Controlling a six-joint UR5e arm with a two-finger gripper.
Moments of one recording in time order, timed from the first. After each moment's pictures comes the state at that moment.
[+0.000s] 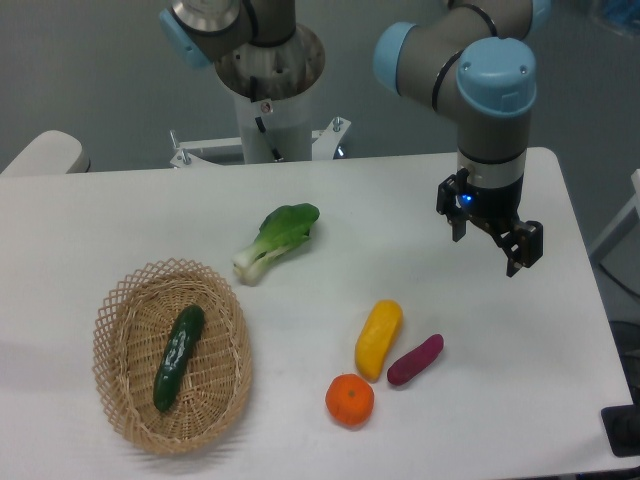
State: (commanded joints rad) arm 2.70 -1.86 -1.60 -0.98 1.58 1.55
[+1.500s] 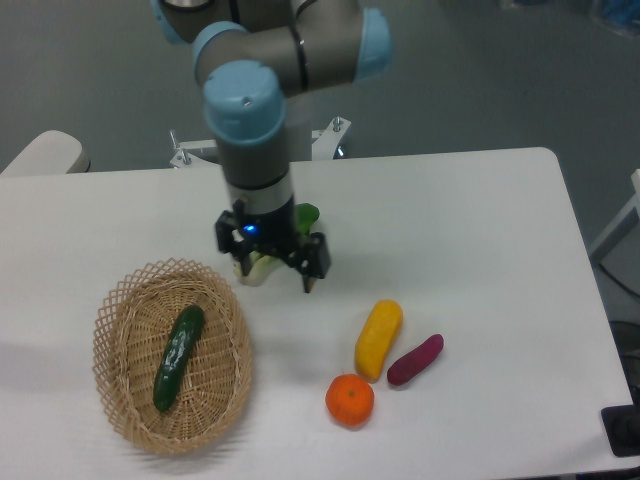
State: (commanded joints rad) arm 2.16 -1.85 -1.72 -0.98 1.59 0.33
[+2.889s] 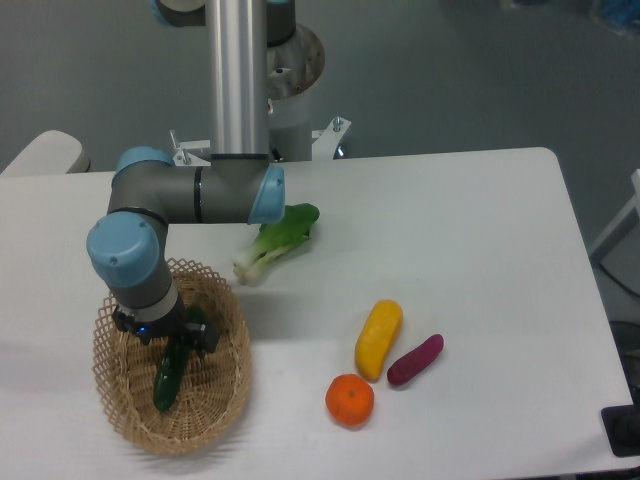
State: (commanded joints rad) arm 2.00 -2.10 -1.65 -0.87 1.59 0.27
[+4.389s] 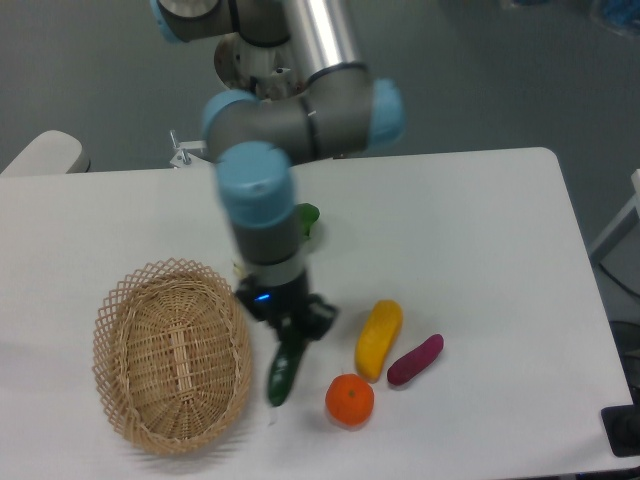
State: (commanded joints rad) arm 2.44 -1.92 -1.52 -1.06 1.60 0.94
